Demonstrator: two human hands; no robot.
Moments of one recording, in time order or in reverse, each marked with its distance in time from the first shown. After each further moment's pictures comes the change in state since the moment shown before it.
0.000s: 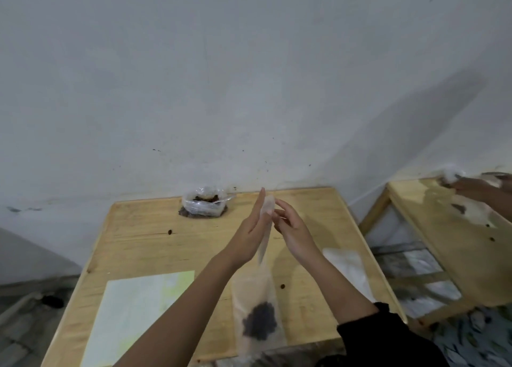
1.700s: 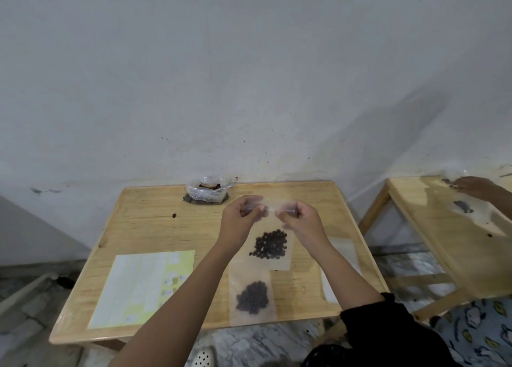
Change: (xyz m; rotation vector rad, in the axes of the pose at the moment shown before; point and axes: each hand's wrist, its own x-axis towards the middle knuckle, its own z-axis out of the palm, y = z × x) left_hand -0.016 -0.017 0.015 -0.220 0.367 0.097; right_hand -0.040 -0.015 -0.029 -0.041 0.122 -0.010
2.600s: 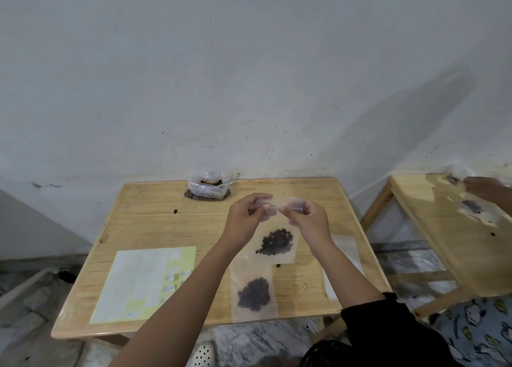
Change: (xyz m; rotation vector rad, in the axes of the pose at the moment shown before) left_hand -0.001 0.000 0.003 0.028 -0.085 0.020; right_hand 0.002 0.004 0.001 0.053 0.128 0.077
